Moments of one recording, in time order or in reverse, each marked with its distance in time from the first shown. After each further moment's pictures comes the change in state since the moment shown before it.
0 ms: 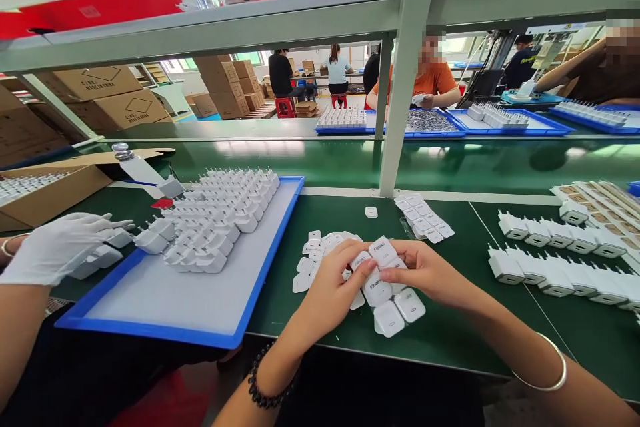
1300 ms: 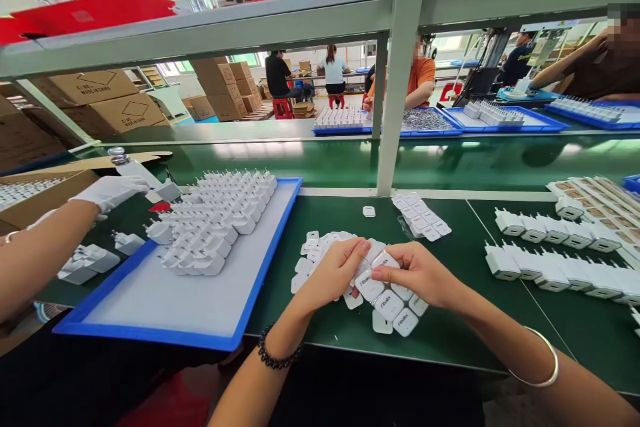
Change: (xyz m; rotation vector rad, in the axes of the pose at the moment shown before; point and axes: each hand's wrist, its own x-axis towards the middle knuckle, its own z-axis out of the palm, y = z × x) left_hand 0.025 -0.018 -0.001 -0.044 -0.197 -0.147; right_hand -0.001 -0.001 0.003 -0.217 0.062 0.002
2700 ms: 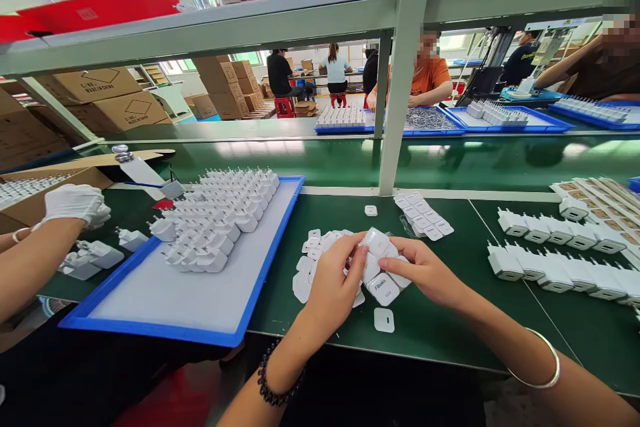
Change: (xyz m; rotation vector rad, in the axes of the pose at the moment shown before) left_hand -0.020 0.006 0.016 0.133 0.400 0.182; right_hand 0.000 0.002 0.004 0.203 0.053 -0.046
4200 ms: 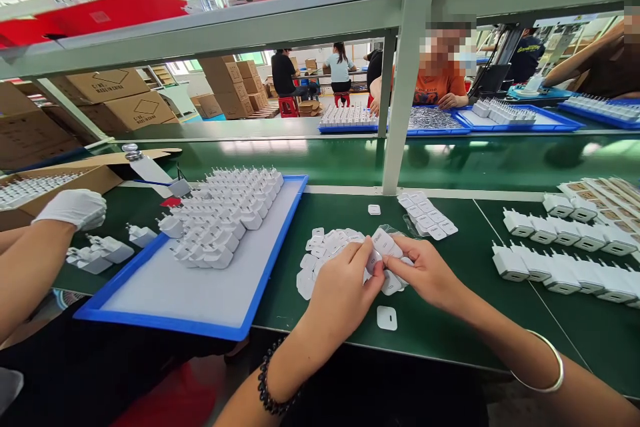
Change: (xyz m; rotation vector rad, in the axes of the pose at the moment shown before) left_hand -0.009 0.011 0.001 0.543 0.005 0.194; right_hand -0.001 0.002 0.002 -0.436 0.147 -0.171
